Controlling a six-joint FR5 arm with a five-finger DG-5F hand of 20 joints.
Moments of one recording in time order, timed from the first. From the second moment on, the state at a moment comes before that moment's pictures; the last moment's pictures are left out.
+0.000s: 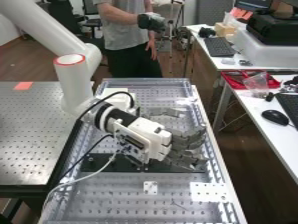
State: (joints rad) arm 1.53 -2.15 -1.74 -2.42 -1.06 0.65
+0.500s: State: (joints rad) arm 1.54 -2.18 -1.69 -2.47 -1.05 0.60
